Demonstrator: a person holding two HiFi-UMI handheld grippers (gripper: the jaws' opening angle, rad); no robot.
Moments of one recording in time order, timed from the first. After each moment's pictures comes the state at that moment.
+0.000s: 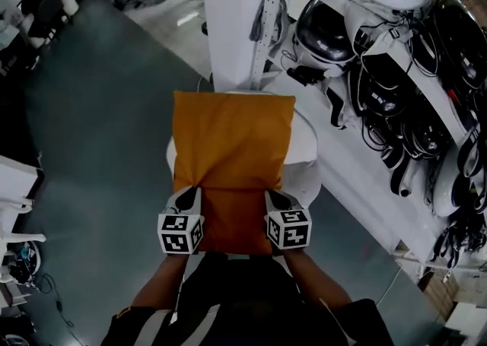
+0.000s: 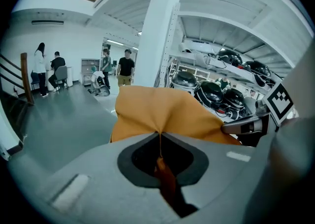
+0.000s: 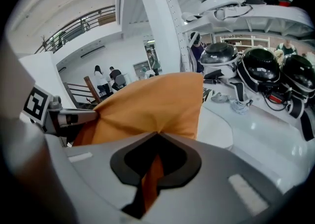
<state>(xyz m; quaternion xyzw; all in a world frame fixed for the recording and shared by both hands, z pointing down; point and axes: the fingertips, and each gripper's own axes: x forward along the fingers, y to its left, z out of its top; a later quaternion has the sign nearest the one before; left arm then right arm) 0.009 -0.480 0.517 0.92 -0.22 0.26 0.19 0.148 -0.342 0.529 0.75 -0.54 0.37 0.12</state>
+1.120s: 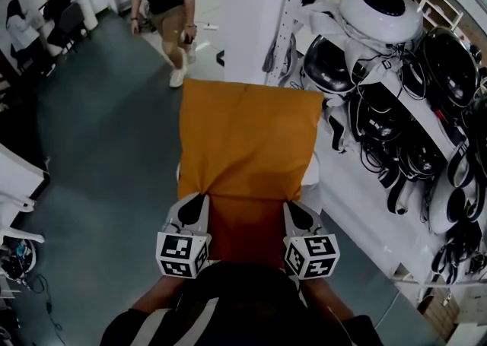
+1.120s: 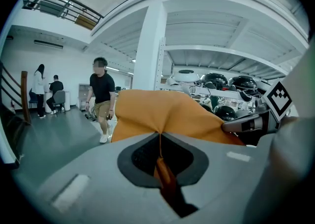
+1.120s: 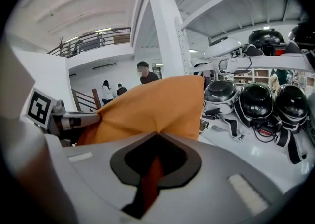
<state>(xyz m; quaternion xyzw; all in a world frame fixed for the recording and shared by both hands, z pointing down) -0.020 -0.462 0.366 0.96 -0.22 0.14 0.11 0.122 -0.323 0.375 0.79 -0.57 0.24 0.08</state>
